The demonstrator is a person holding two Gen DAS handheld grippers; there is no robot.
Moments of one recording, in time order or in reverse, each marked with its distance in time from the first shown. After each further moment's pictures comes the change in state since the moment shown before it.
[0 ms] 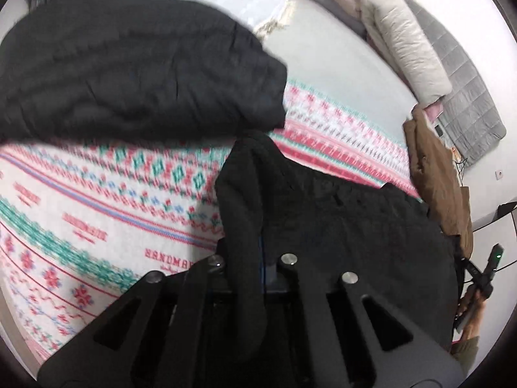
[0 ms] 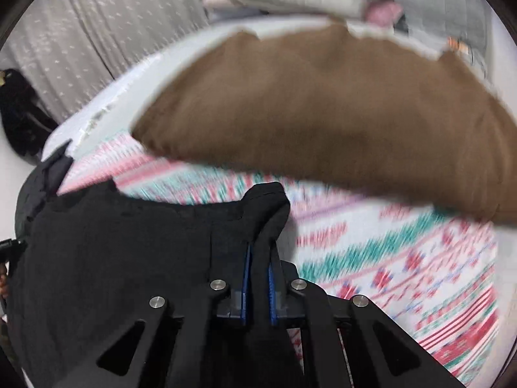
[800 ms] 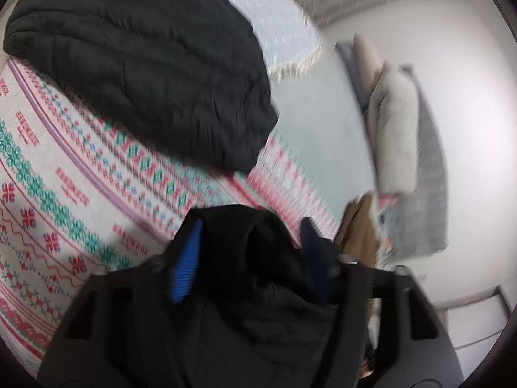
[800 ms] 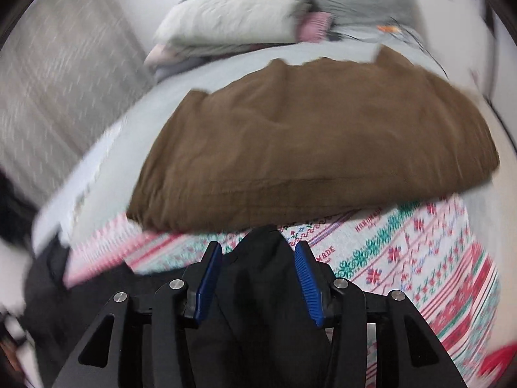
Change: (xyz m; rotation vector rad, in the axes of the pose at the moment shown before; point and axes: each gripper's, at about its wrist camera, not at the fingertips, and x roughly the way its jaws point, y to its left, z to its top) left arm -0.020 0.033 0.021 -0.514 -0.054 -0.279; right arm -0.021 0.012 0.018 0.259 -0.120 -0.116
